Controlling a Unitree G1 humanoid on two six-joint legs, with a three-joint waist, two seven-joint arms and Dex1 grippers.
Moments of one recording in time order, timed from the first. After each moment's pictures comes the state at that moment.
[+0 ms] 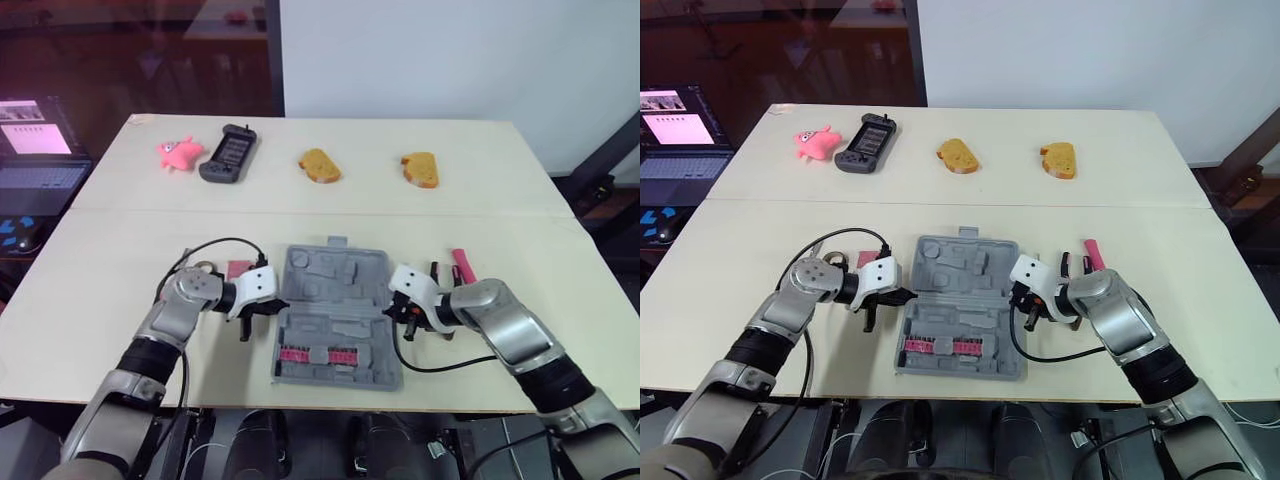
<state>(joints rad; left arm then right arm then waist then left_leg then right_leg) -0.49 0.48 -0.24 0.38 0.16 0.02 -1.22 -0.39 -0.65 0.32 -0.08 -0.02 0.75 0.98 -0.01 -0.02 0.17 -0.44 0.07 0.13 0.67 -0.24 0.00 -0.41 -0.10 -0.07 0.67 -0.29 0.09</state>
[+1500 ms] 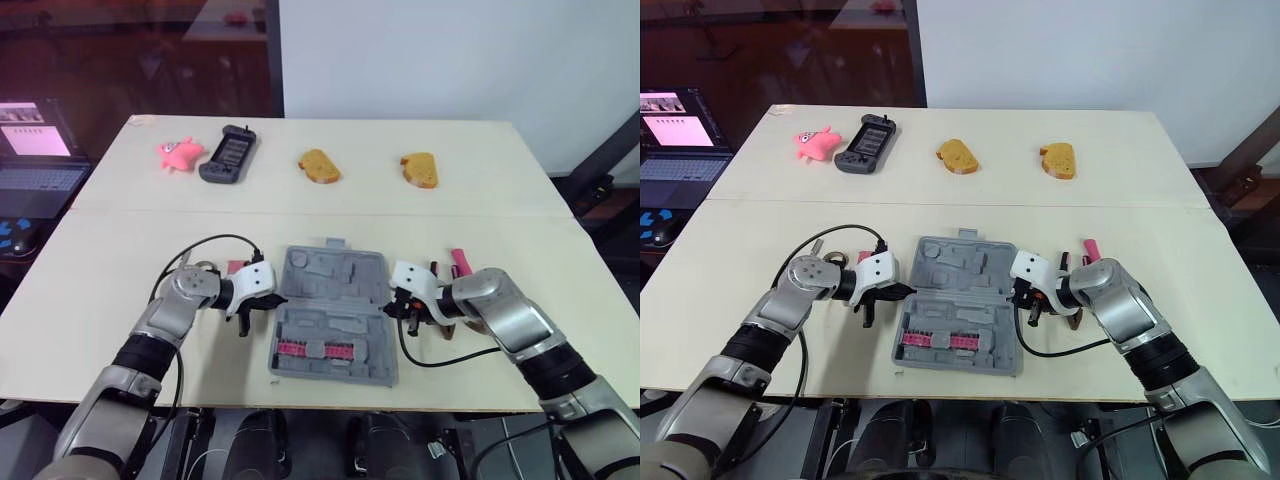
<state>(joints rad) -0.51 0.51 -0.26 0.40 0.12 0.05 -1.14 -0.45 -0.69 0.34 0.00 -0.02 0.64 1.07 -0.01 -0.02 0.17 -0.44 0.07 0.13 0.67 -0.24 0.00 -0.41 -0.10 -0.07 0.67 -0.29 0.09</state>
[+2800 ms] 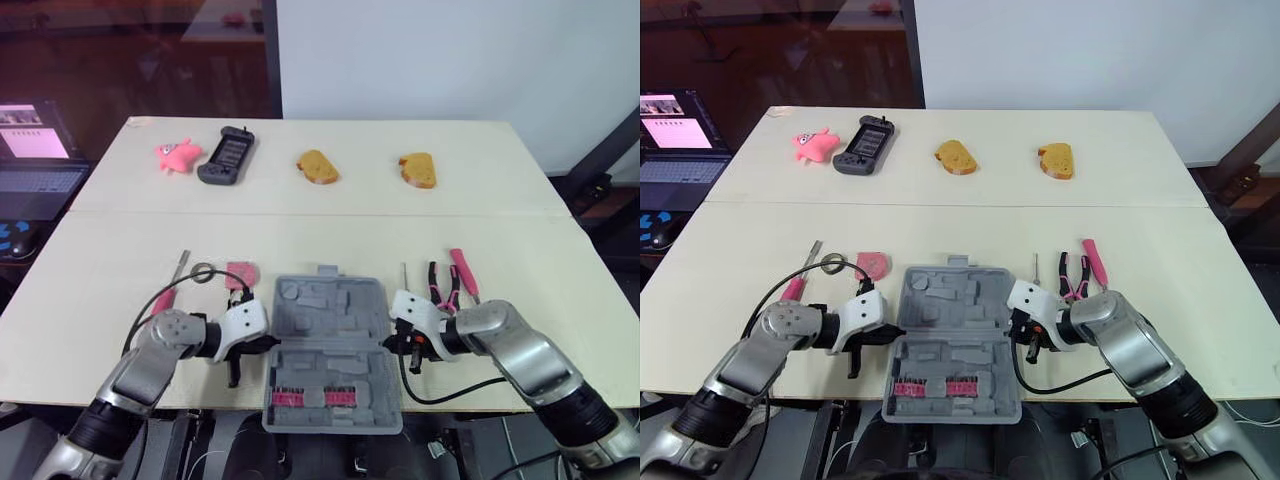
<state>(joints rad) -0.12 0.64 -0.25 -0.15 0.02 0.36 -1.10 -0.25 -0.73 0.33 -0.31 0.05 0.88 1.04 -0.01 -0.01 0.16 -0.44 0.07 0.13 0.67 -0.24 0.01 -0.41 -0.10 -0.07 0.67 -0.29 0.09</state>
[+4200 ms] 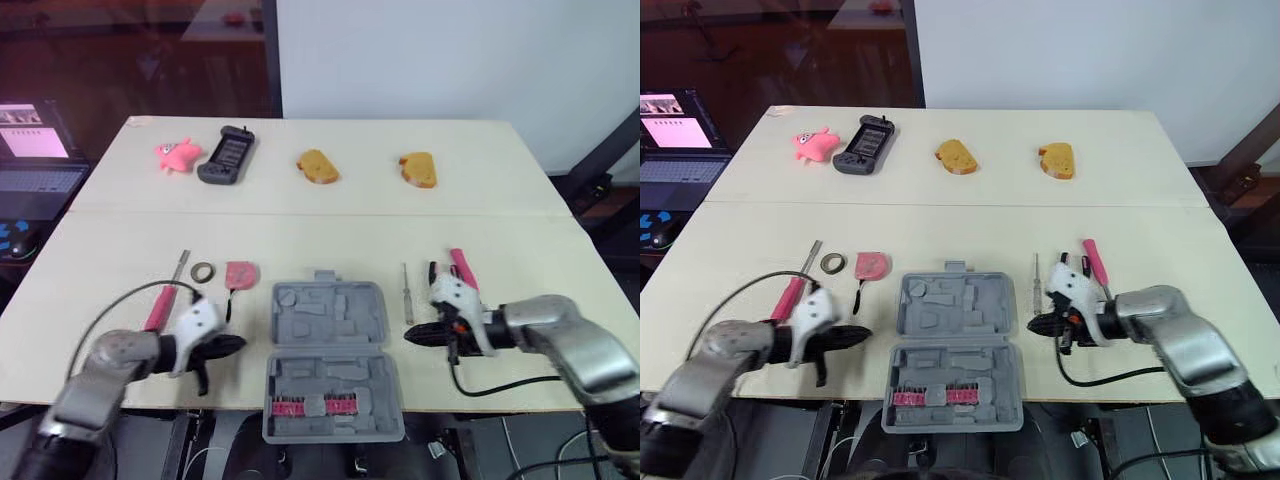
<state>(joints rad) 0.09 0.76 0.11 -0.17 -0.23 0.37 -1.04 -0.14 -0.90 -0.02 -0.33 0.39 0.79 1.17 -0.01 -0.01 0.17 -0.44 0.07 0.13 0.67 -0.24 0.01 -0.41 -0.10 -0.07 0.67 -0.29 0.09</state>
